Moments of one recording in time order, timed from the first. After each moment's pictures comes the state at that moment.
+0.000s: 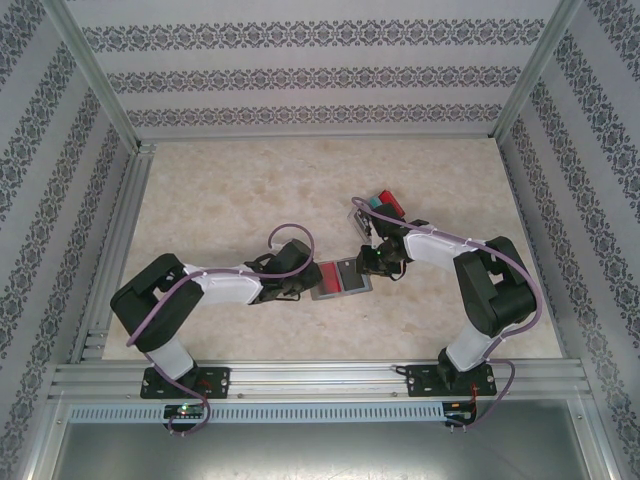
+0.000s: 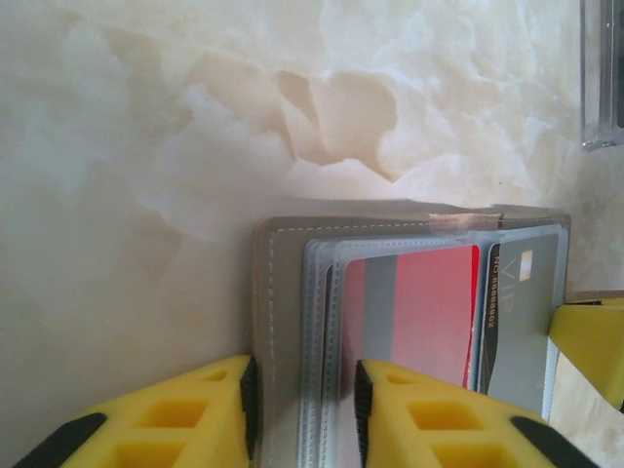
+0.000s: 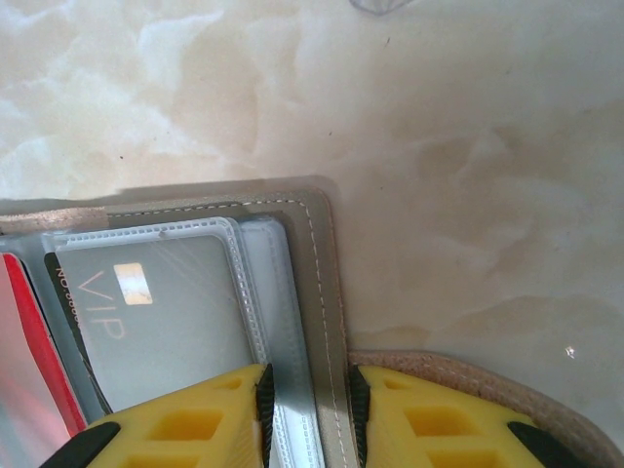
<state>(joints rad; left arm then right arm) -0.79 1.67 0.75 0.03 -0.02 -1.15 0.42 1.68 0.90 -0.52 -0.27 0.47</state>
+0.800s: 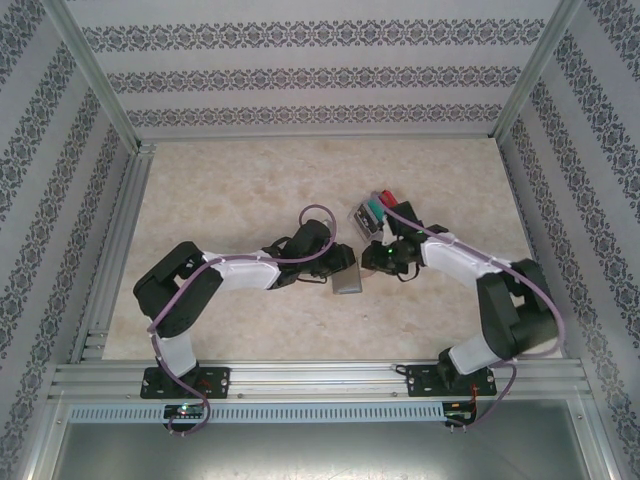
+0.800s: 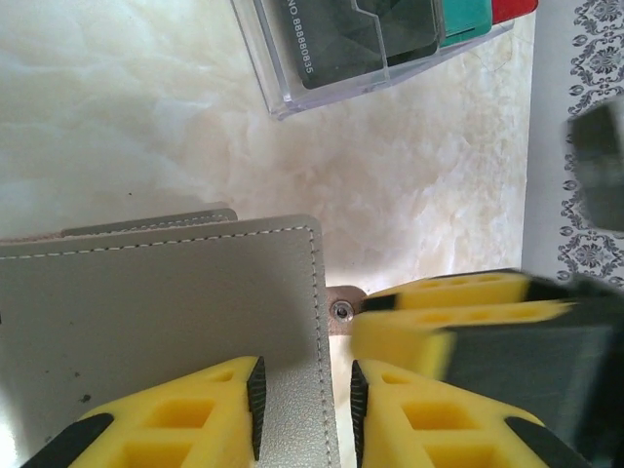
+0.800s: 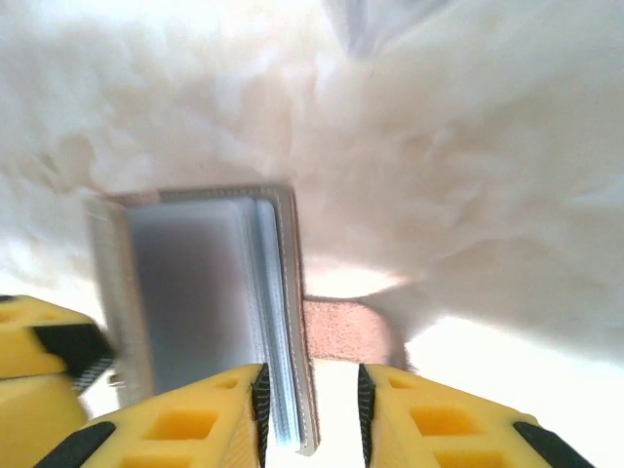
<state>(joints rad) -0.79 1.81 0.96 0.20 0.23 -1.10 0.35 1.48 0.83 -0.50 -0.33 0.52</state>
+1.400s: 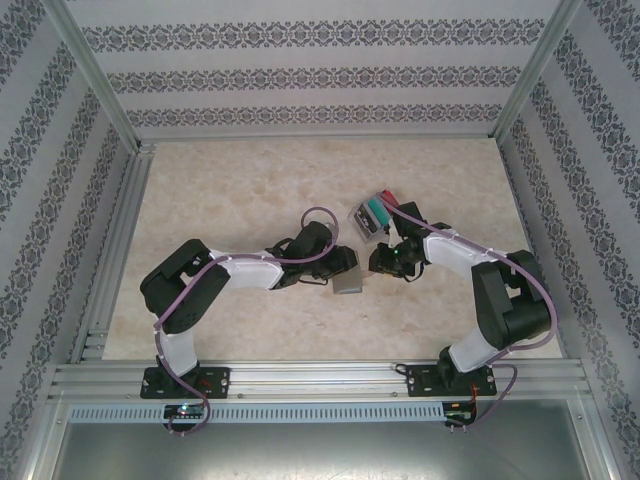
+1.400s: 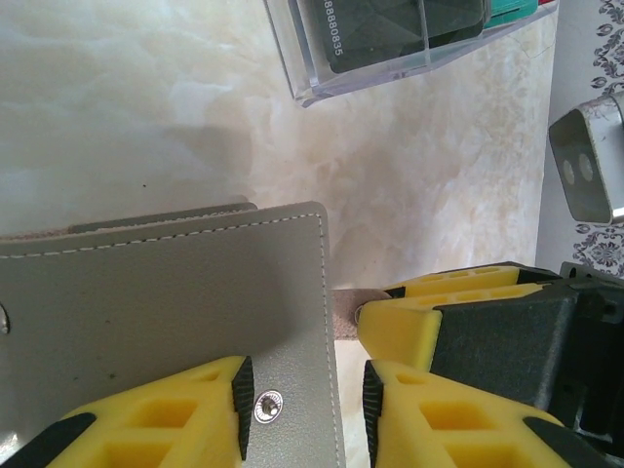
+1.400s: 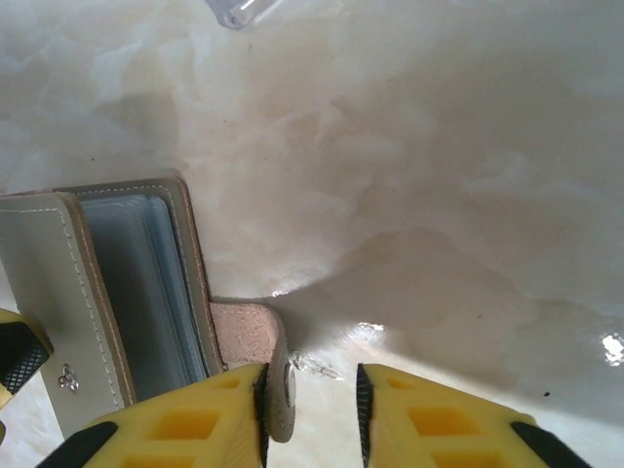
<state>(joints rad) -0.79 1.85 0.97 0.21 0.24 -1.11 0.30 1.57 0.83 -0.54 -0.35 0.46</state>
